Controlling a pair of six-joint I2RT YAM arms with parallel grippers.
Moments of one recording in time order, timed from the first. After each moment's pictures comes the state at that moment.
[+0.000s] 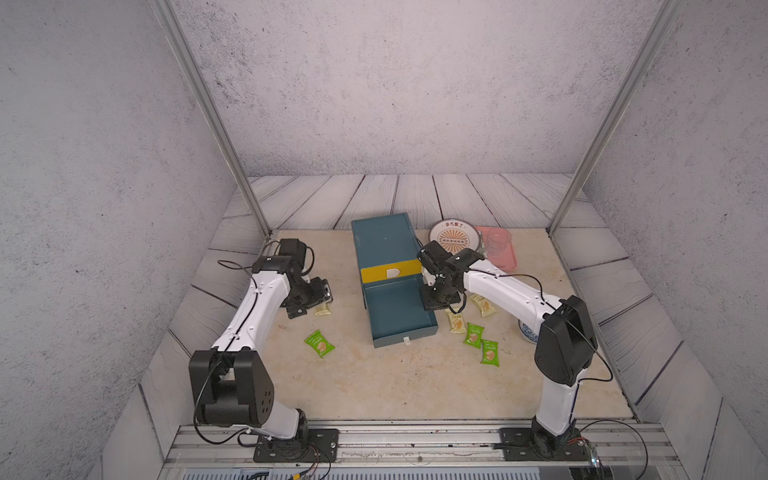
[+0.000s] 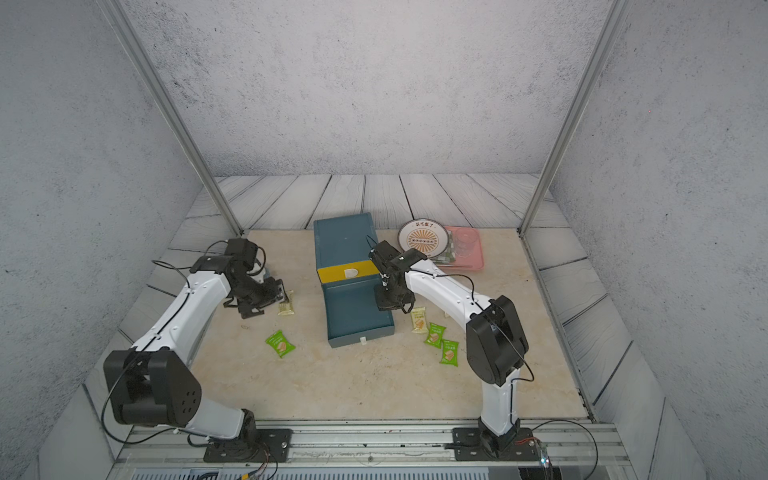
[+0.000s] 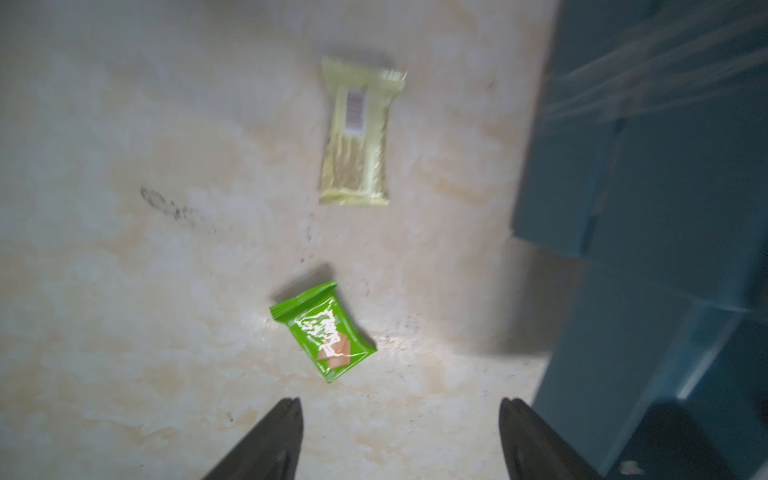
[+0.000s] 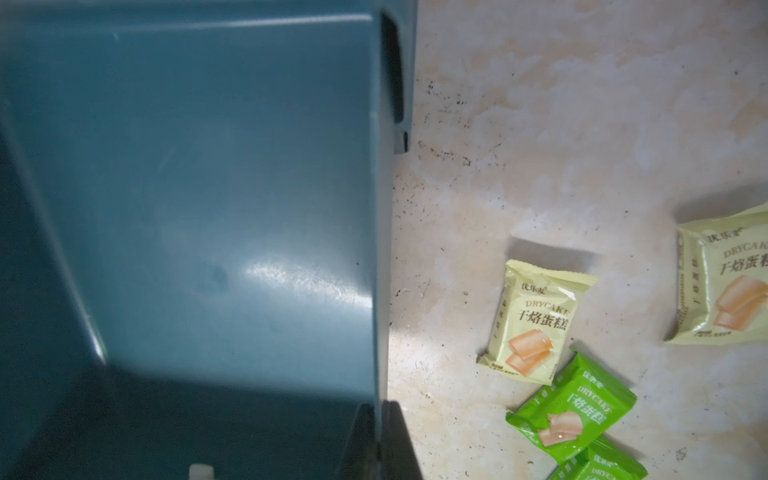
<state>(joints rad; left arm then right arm) -0.06 1.49 1.41 -1.12 0.17 -0.41 0.69 1.88 1.65 -1.07 -0.05 0.42</state>
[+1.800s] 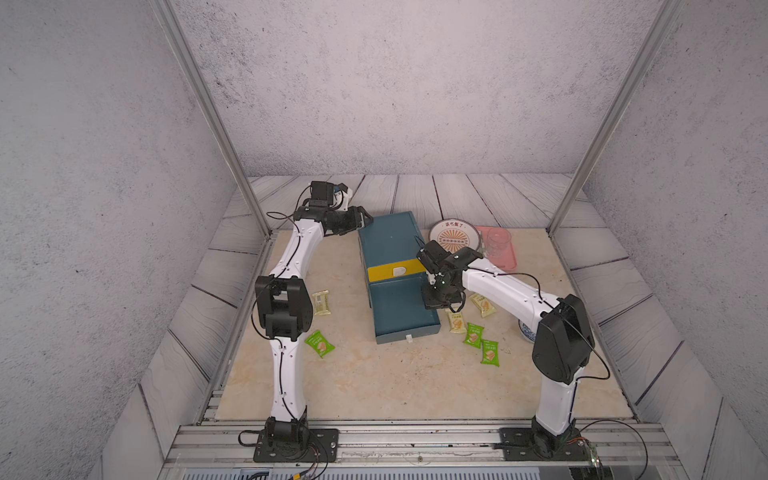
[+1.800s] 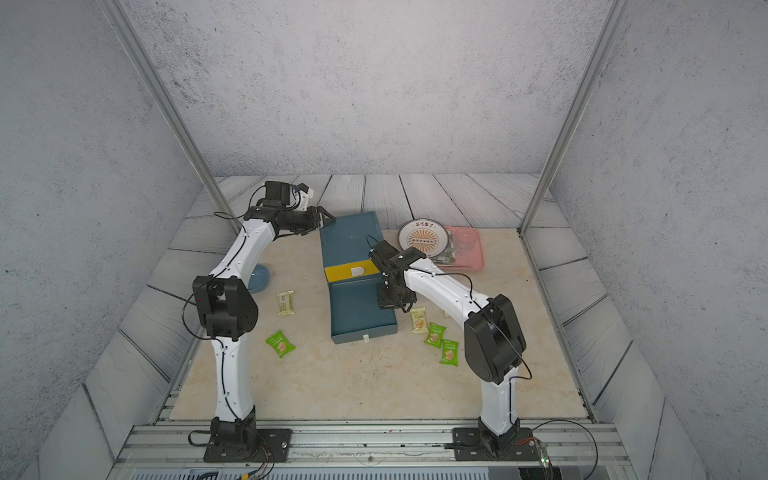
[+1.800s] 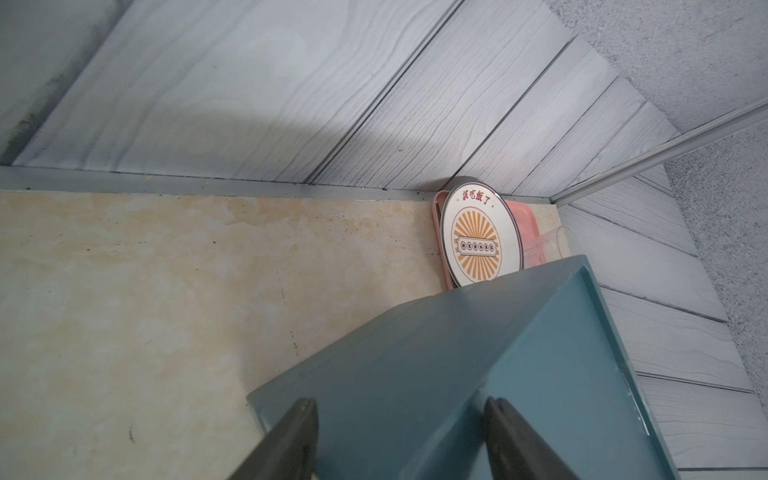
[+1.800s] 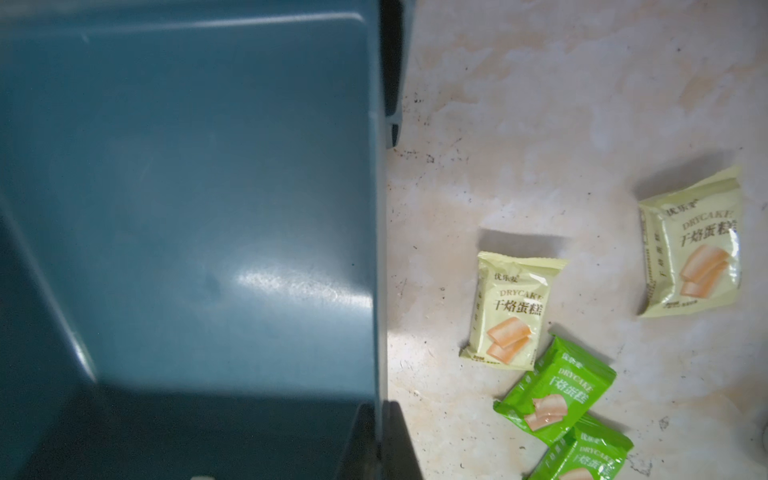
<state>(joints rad) -0.14 2.23 2.19 -0.70 0.58 -0.27 0.69 1.89 1.68 -1.11 0.01 0.48</state>
